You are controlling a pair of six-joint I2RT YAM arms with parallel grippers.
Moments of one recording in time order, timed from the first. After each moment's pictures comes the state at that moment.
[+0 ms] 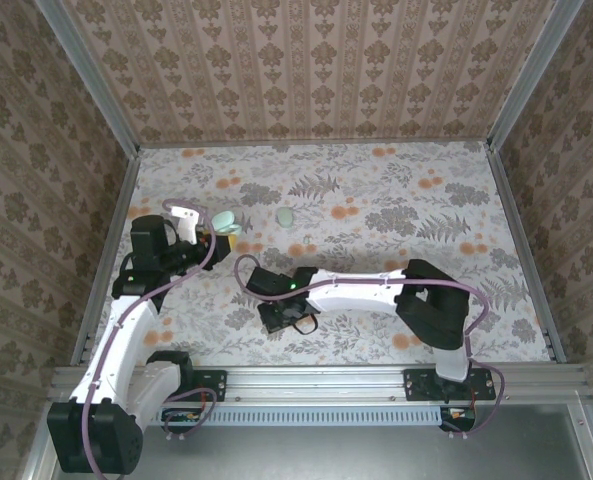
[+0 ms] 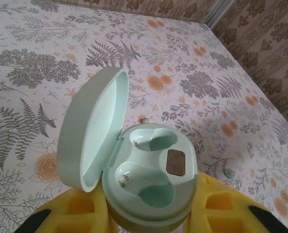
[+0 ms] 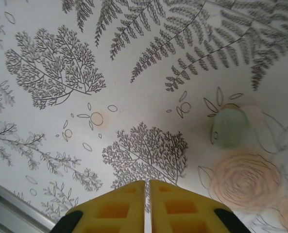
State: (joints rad) left arm -0.10 0.88 0.66 -0.33 0.69 -0.14; right arm 1.14 1.92 1.33 -0.63 -0.01 0.74
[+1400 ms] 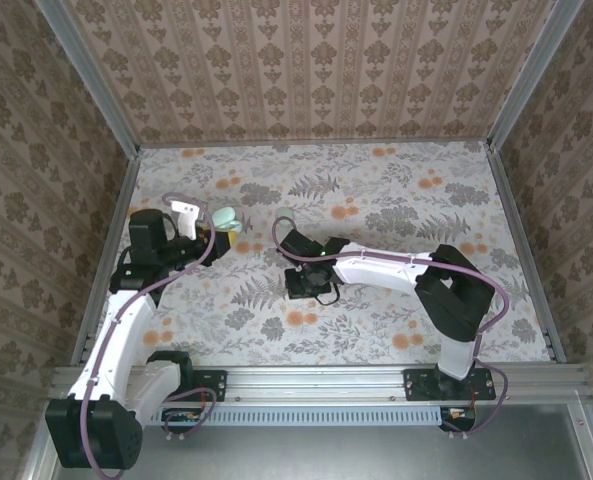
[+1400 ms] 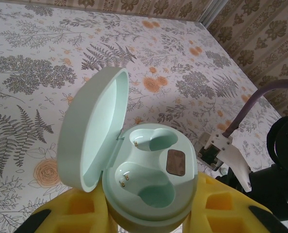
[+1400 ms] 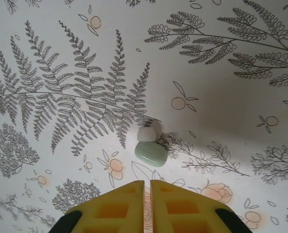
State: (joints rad) left arm -0.10 0.91 0.72 -0.37 0.70 -0.11; right arm 0.91 1.82 1.23 -0.60 -0.08 0.78
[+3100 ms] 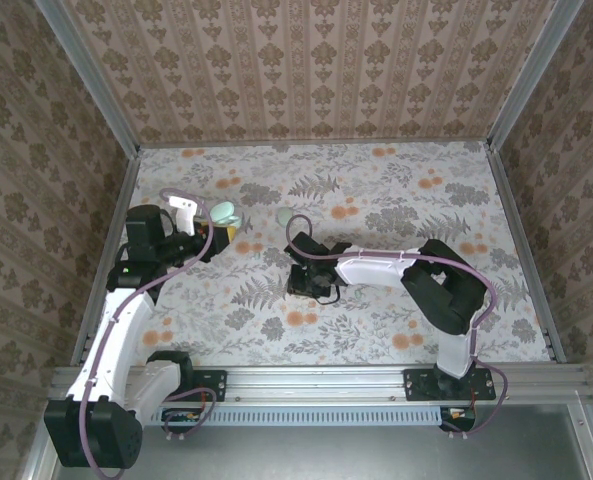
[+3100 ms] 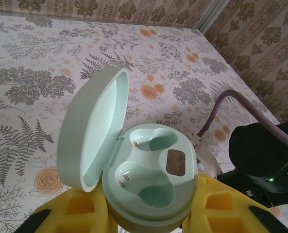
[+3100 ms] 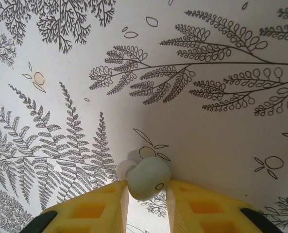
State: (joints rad) left arm -0.10 0.91 0.77 -0.39 0.71 -0.11; right arm 0.85 1.88 1.14 -0.40 -0.10 0.99
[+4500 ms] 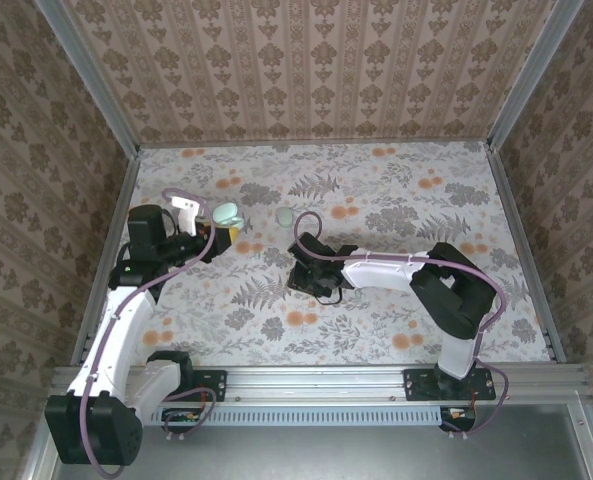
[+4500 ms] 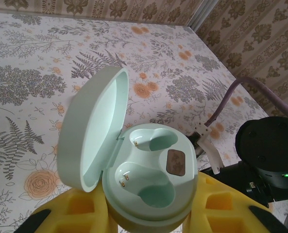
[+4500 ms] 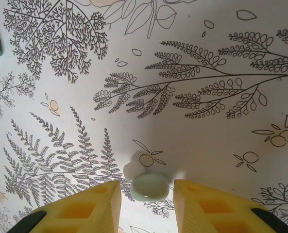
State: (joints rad) left arm -0.10 0.93 0.75 -0.36 0.75 -0.11; right arm 0.85 1.82 1.08 -0.33 -0.04 1.12
